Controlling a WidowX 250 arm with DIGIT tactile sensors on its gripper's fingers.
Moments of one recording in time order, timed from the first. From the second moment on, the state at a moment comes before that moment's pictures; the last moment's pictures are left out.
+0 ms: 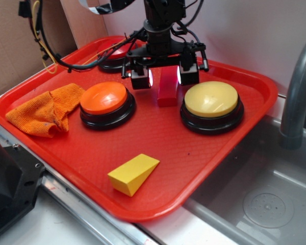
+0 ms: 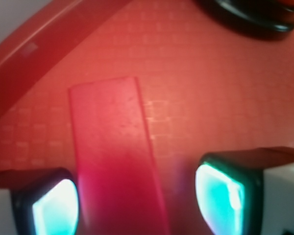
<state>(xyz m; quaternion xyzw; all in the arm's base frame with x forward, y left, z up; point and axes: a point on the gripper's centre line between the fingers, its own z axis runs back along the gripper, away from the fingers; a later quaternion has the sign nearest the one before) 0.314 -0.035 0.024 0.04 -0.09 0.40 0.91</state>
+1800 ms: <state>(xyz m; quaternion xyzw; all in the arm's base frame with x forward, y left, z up) 0.244 -0.052 0.191 0.01 -0.05 0.07 1.00</state>
